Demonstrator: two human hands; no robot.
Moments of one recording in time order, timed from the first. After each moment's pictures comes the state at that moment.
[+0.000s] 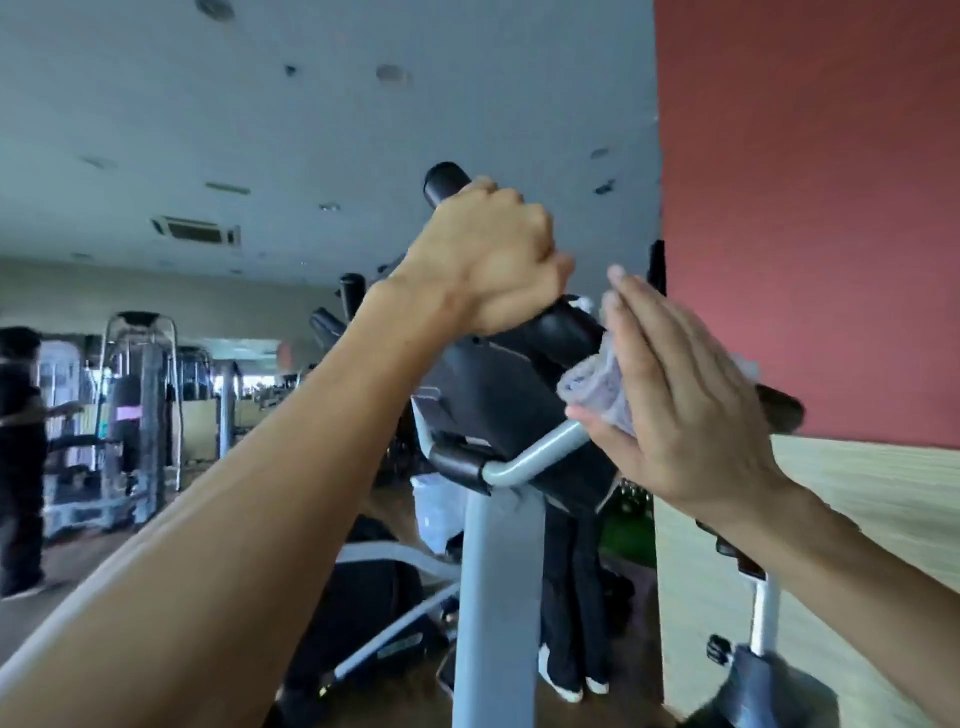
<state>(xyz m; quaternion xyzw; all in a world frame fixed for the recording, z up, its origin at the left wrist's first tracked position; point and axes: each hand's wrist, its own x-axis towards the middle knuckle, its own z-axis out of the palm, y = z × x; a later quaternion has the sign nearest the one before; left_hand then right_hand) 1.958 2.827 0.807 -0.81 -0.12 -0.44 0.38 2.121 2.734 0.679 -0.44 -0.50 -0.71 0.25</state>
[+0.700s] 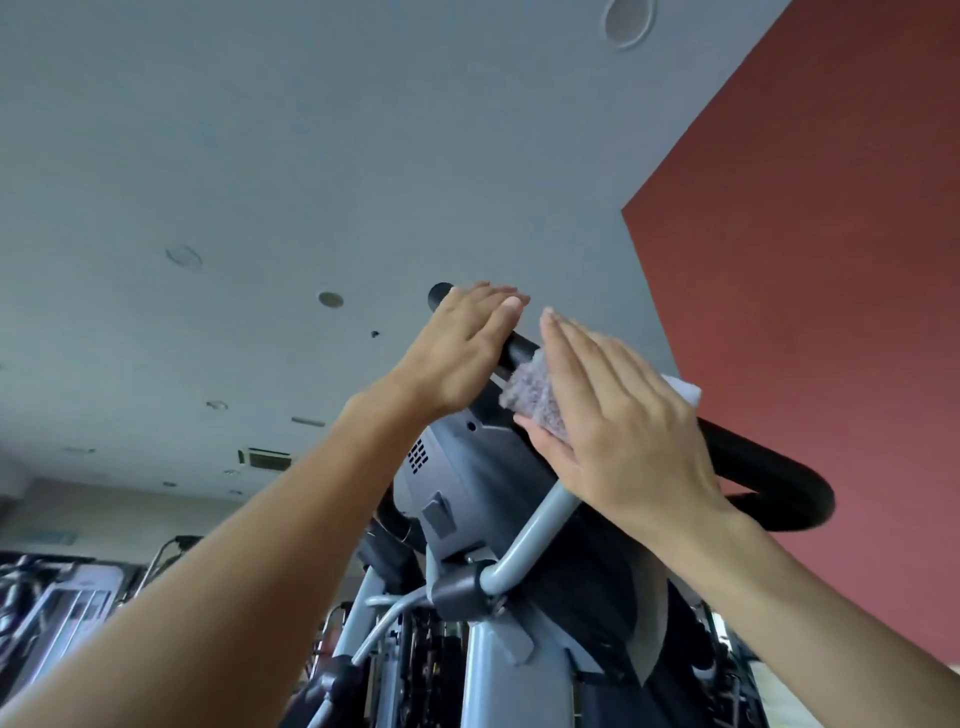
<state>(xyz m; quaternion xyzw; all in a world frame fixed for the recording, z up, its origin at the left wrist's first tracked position) 1.967 2.848 0.755 -0.78 0.01 -0.61 0.12 2.129 2.772 0.677 -0.29 -0.36 -0.83 0.30</state>
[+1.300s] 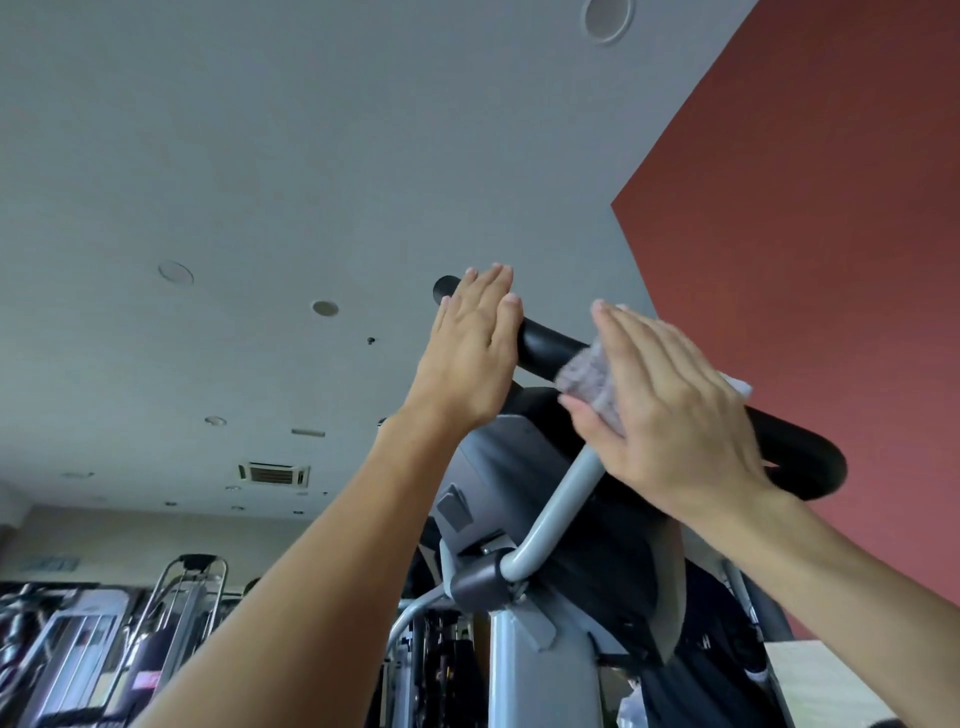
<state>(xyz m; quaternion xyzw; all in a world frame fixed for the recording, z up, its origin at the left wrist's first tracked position) 1.978 2.855 0.735 -0.73 0.00 -0.67 0.13 2.149 2.772 0.671 -0.30 -0.35 -0.82 0.35</state>
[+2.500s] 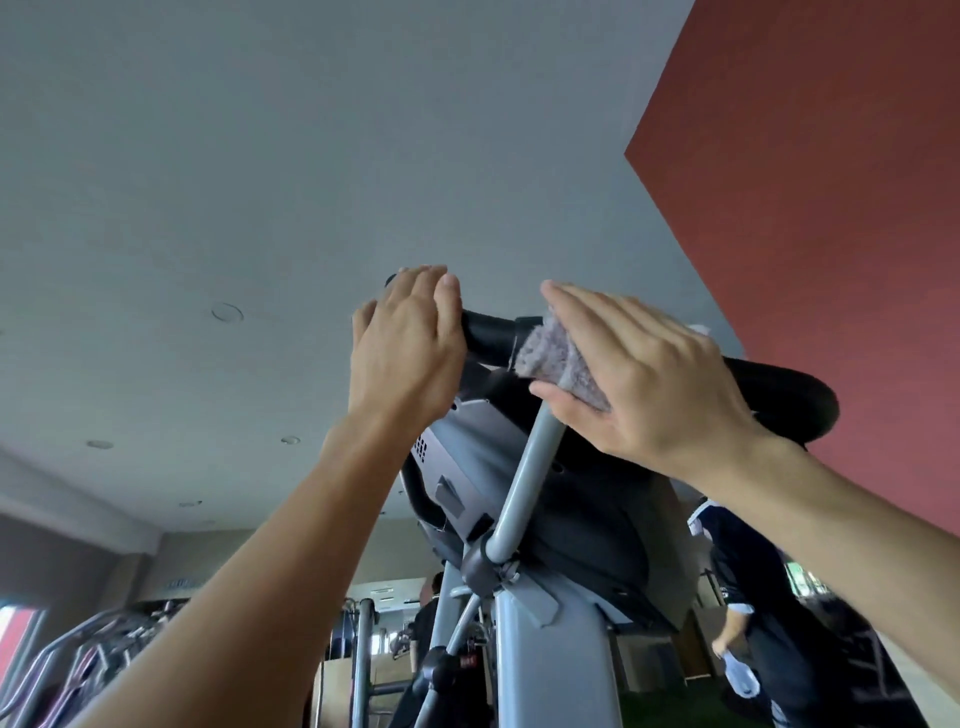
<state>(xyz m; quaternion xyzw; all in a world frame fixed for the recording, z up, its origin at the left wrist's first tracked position) 1.987 2.825 0.720 -0.62 -0.14 -0.71 0.29 2.194 2.761 0.669 -0.24 -0.40 -0.79 0.38</state>
